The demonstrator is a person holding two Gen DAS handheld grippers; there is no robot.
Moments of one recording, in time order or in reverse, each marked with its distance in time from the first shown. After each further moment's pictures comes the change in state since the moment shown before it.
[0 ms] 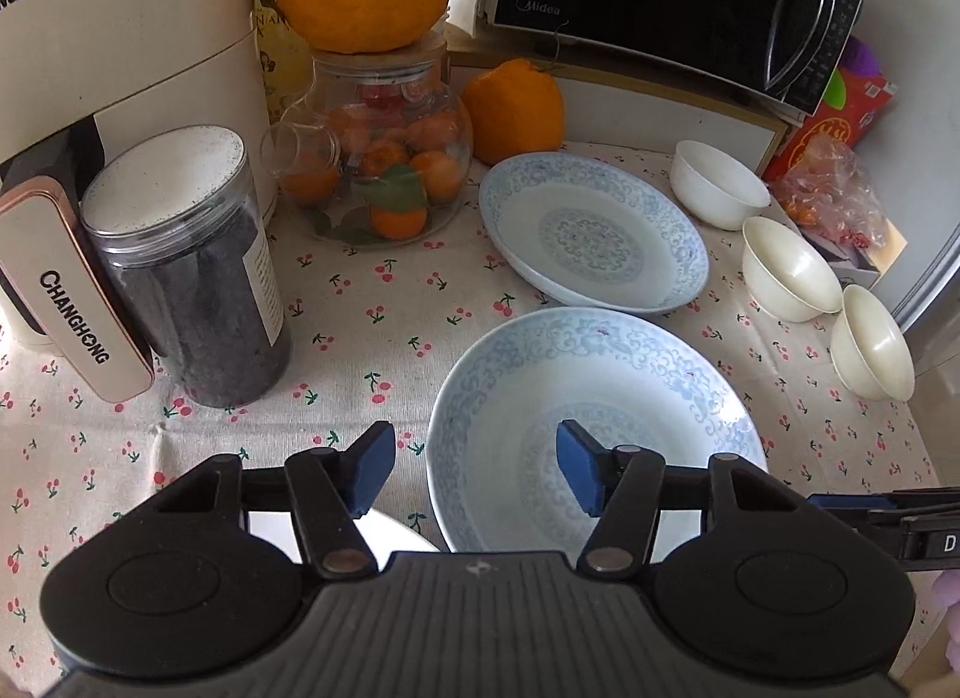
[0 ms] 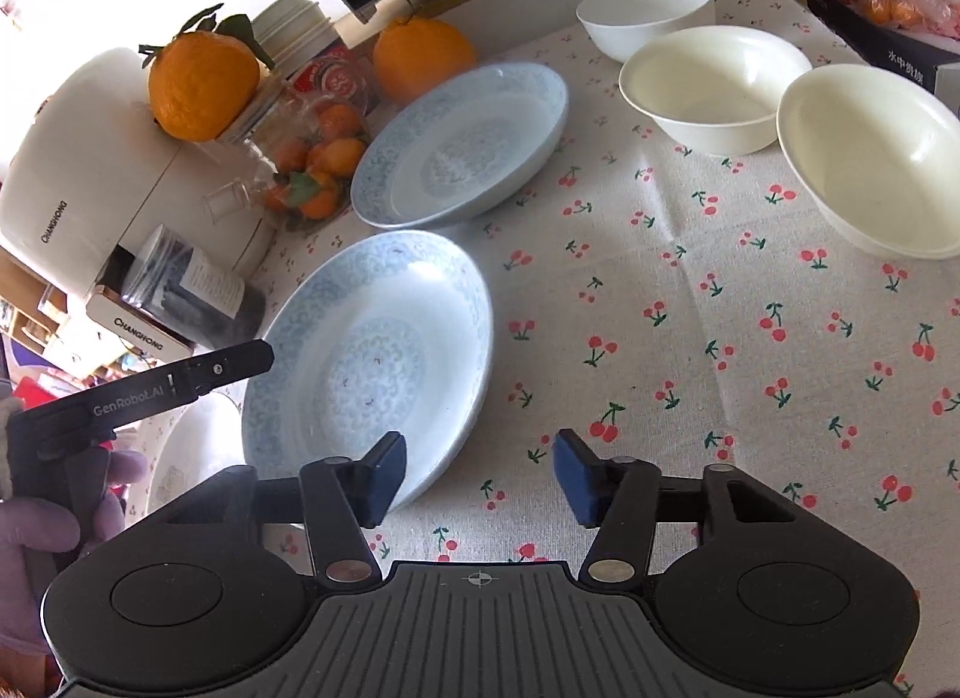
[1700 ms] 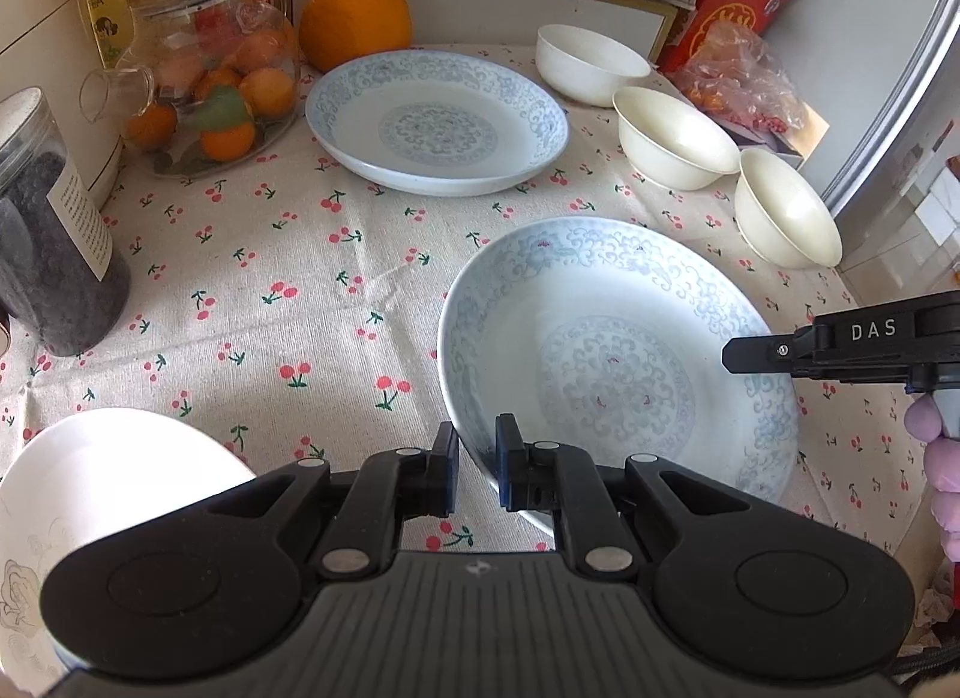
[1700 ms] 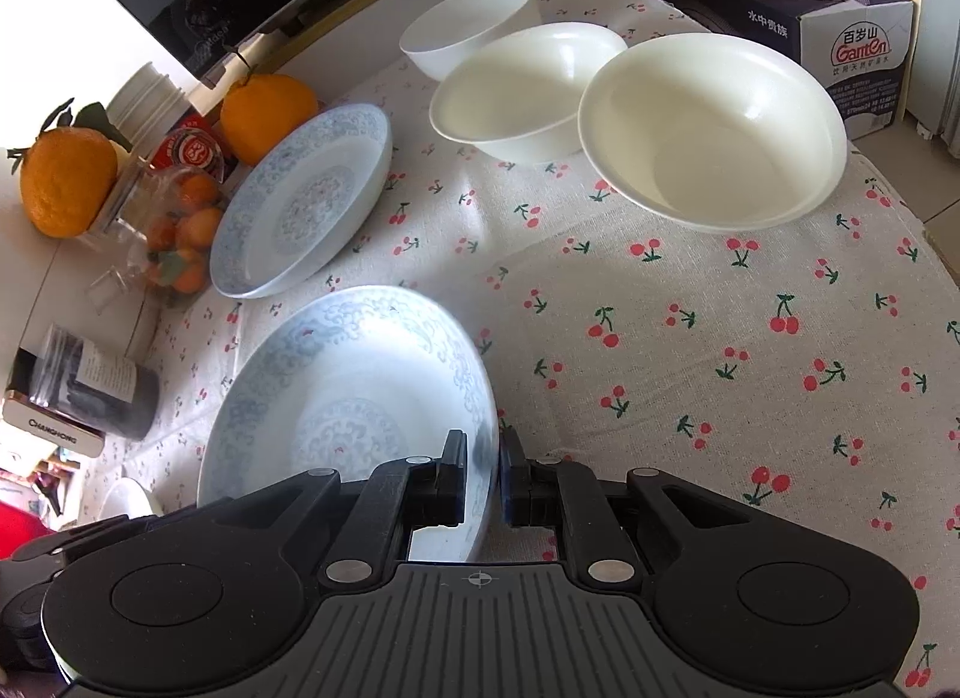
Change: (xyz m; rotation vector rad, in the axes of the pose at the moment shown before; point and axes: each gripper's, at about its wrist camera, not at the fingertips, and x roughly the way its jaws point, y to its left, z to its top) left arm 0.019 -0.056 -0.025 0.163 0.151 -0.108; right arm -0.009 -0.044 0.007 0.175 -0.045 -0.172
